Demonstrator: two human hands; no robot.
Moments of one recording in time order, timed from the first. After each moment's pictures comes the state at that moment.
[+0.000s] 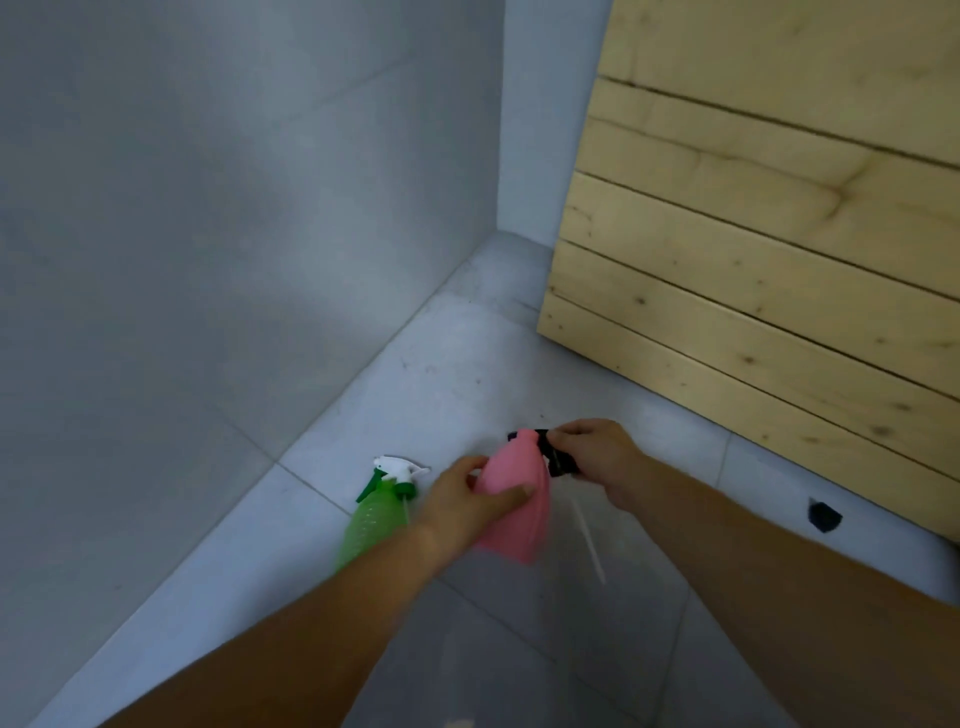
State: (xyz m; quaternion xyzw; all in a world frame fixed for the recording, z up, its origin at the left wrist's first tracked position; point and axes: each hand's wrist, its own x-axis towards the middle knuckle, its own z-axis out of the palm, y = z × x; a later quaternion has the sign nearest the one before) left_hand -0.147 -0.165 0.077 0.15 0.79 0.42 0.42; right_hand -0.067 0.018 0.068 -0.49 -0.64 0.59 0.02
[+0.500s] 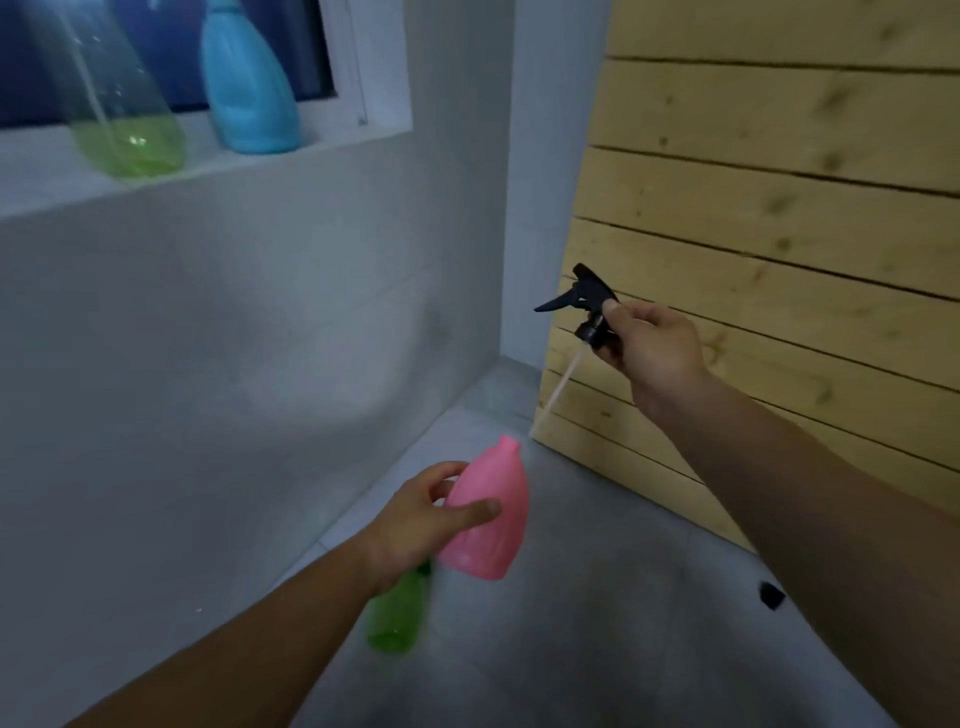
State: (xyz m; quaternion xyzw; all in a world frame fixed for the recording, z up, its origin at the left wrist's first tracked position) left_hand -0.140 -0.238 0.250 0.24 0.72 0.54 0.37; right_hand -0.055 0.014 0.363 -0.35 -0.56 0.64 0.39
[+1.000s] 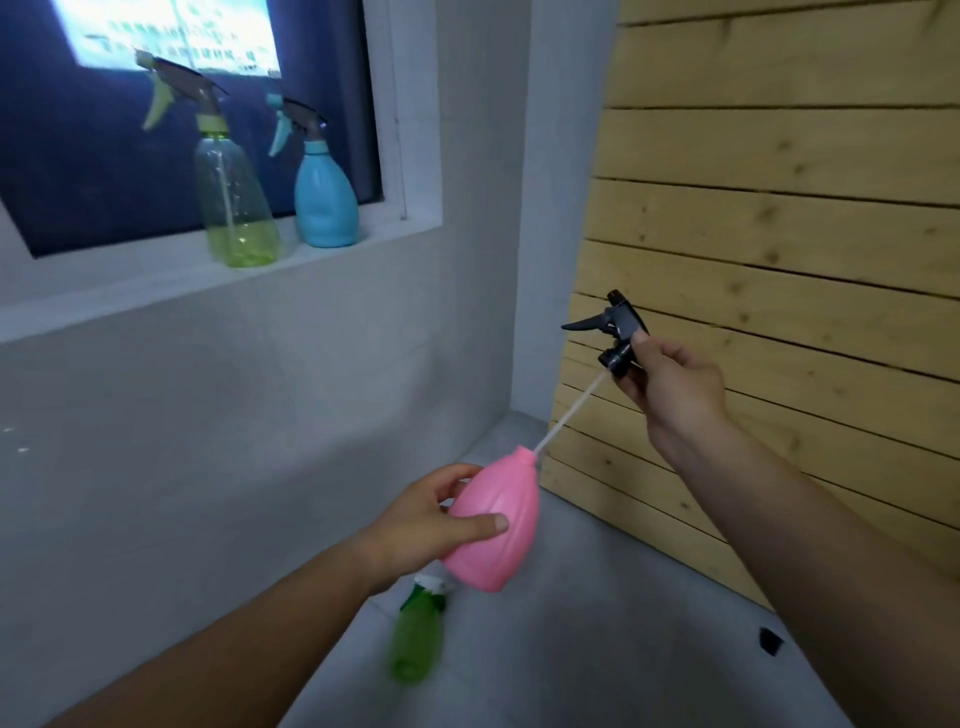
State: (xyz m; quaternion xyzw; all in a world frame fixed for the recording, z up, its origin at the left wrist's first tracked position) left_hand -0.114 -0.278 0.332 0.32 0.71 0.54 0.32; right_hand 0.000 -0.040 0.429 -0.28 -0.46 0.71 0.46
